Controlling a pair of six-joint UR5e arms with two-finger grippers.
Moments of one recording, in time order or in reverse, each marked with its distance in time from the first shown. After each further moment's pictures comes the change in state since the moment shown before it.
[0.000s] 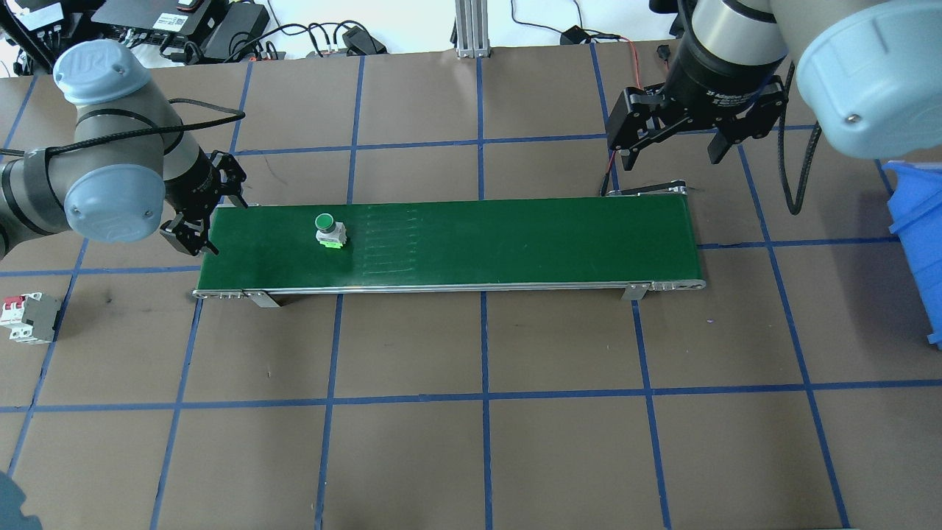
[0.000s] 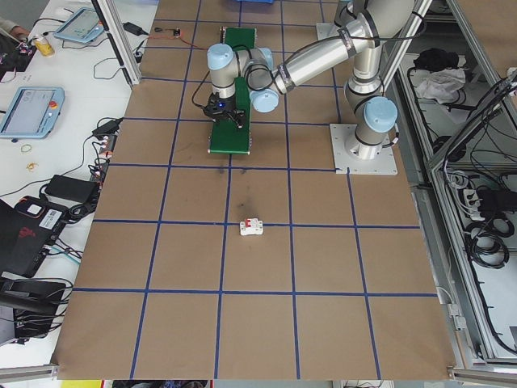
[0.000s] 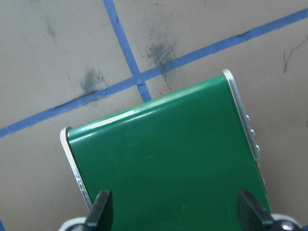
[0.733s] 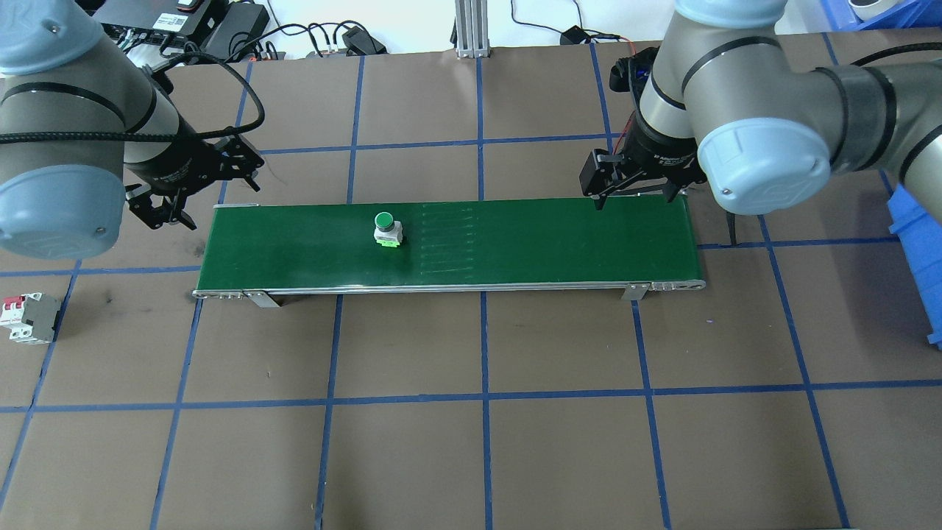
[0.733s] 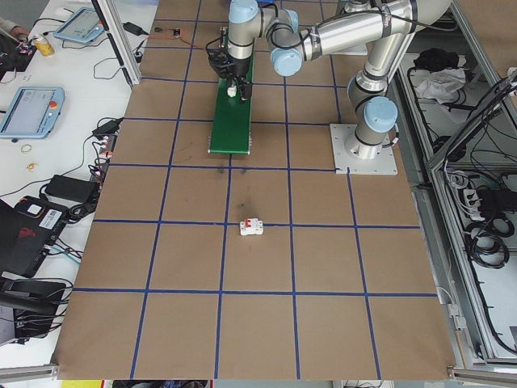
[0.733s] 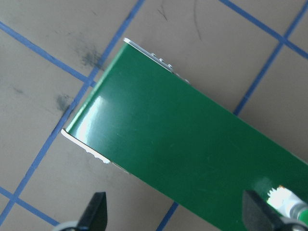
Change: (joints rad) left arm -0.087 0.240 0.003 -0.121 -0.045 0.562; right arm -0.004 0.130 0.190 -0.294 0.018 -0.046
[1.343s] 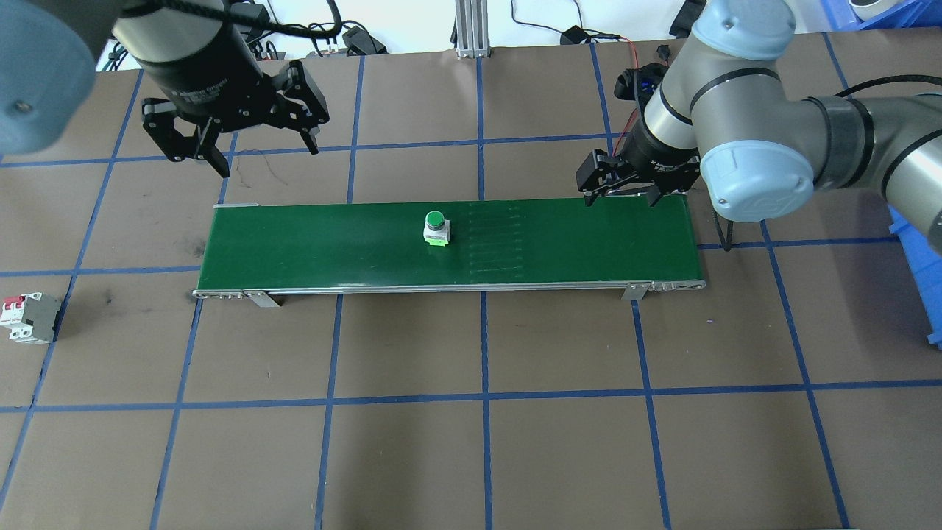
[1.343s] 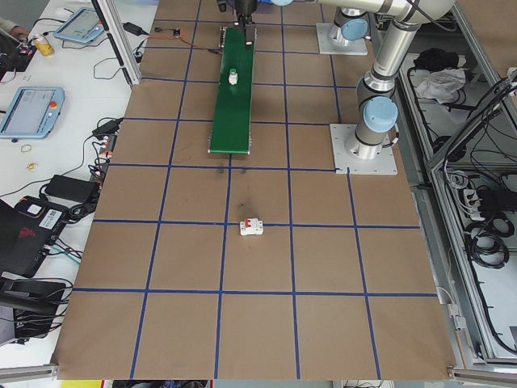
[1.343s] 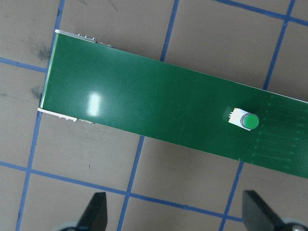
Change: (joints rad) left arm -0.217 -0.015 0.384 -0.451 -0.012 0.101; right arm -0.067 0.064 0.048 -0.133 0.147 -0.007
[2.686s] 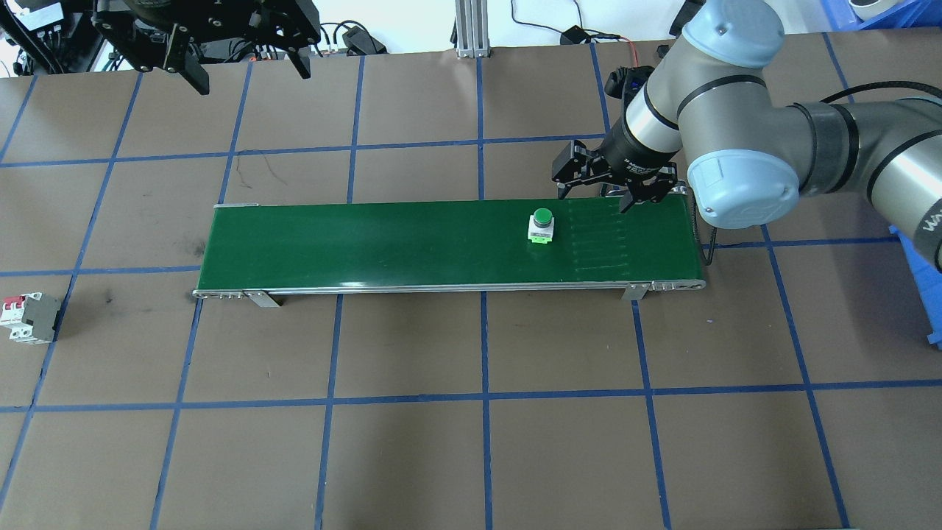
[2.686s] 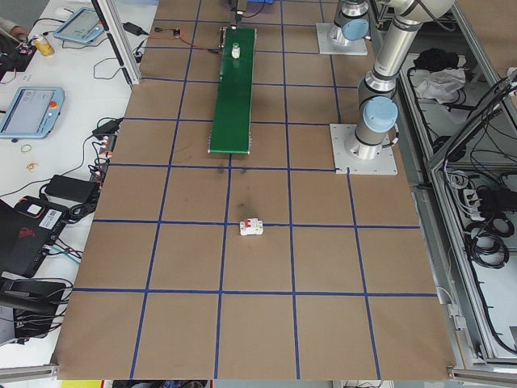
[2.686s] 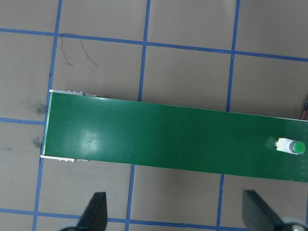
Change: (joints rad) left arm -0.032 -0.003 0.162 -0.006 -0.002 0.119; right arm 0.034 0.019 0.006 -0.037 0.083 0.204
